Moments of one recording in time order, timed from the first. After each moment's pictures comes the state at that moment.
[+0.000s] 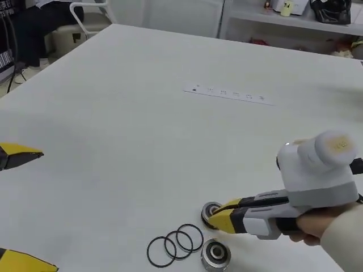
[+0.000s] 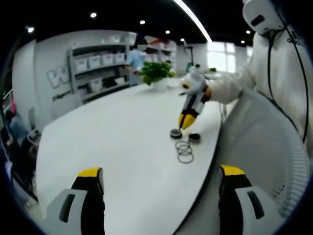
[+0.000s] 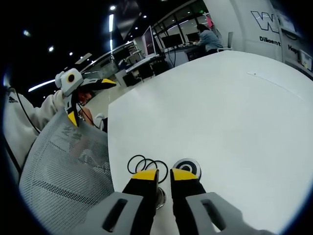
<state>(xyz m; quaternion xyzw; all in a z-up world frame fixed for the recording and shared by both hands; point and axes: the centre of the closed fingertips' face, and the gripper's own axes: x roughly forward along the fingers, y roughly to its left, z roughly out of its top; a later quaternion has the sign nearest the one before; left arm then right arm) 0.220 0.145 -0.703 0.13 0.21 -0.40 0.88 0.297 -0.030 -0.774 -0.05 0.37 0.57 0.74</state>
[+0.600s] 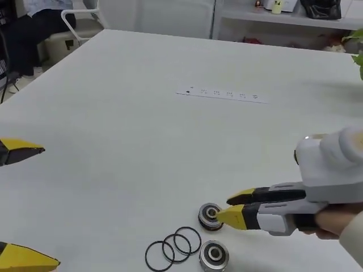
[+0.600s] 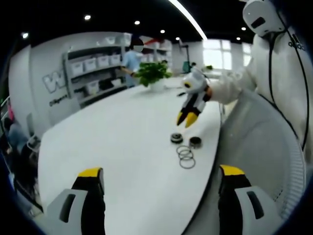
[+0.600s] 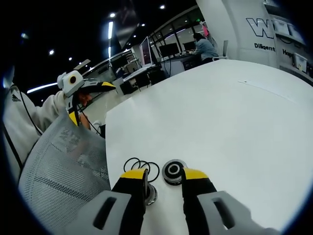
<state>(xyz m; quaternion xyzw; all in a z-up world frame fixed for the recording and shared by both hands) 0.232 0.136 -0.686 0.14 0.20 -0.42 0.88 0.308 -0.051 -0.763 -0.04 0.33 0.55 0.76</state>
